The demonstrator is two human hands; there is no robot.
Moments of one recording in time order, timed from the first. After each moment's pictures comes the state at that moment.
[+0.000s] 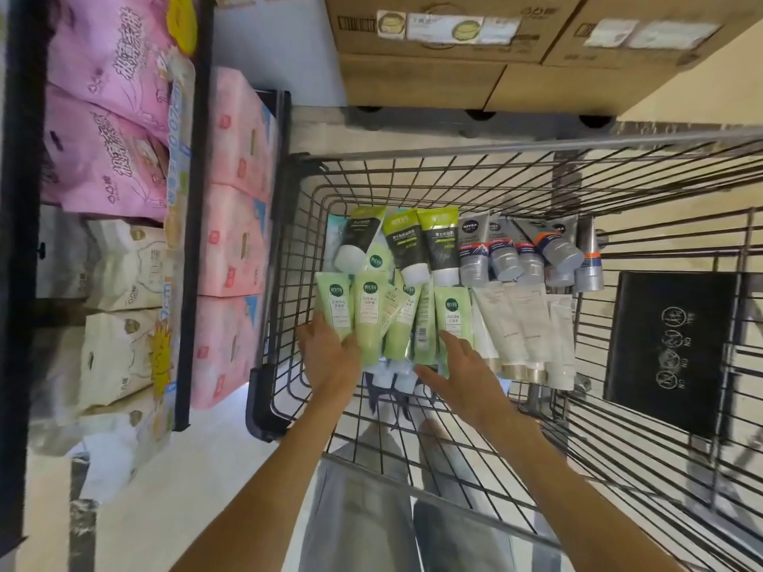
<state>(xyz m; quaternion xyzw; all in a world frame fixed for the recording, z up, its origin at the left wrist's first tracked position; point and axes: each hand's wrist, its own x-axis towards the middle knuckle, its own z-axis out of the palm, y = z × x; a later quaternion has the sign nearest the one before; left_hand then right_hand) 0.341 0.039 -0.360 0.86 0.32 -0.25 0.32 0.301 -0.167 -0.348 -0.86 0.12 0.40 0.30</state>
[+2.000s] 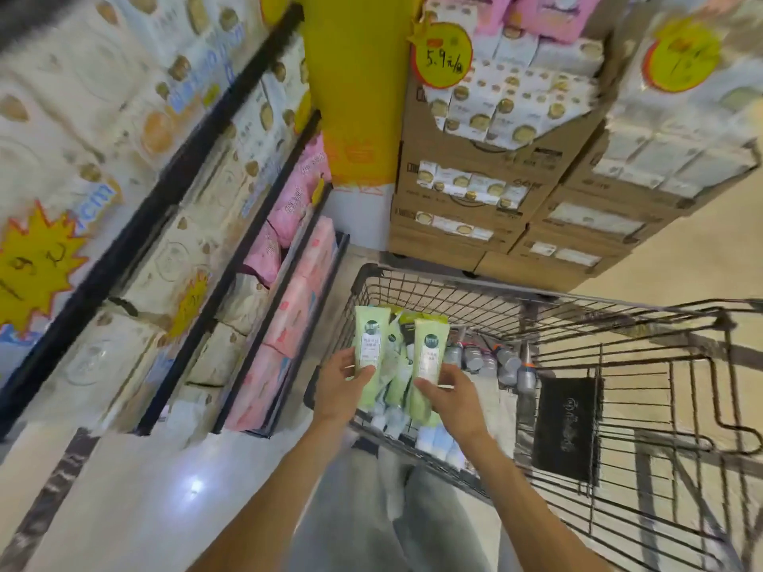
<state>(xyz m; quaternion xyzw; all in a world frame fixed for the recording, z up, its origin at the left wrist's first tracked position) 0.279 0.060 -0.143 0.71 0.31 -0.12 0.62 0.286 -0.145 -0.127 -0.79 0.20 0.21 0.54</state>
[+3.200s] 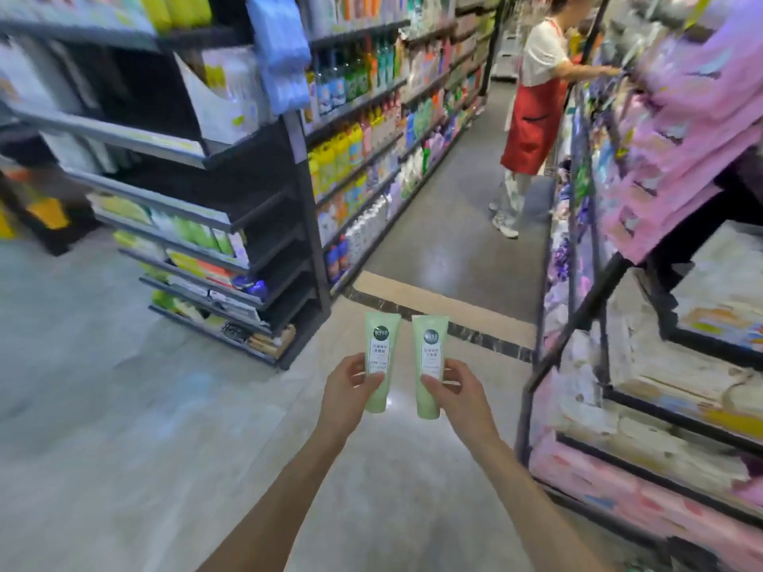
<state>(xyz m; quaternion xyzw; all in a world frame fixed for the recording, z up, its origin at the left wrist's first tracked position) -0.356 0.004 0.024 0.37 0.66 0.50 0.41 -0.158 0.050 0.034 -0.54 -0.55 0.53 0.36</state>
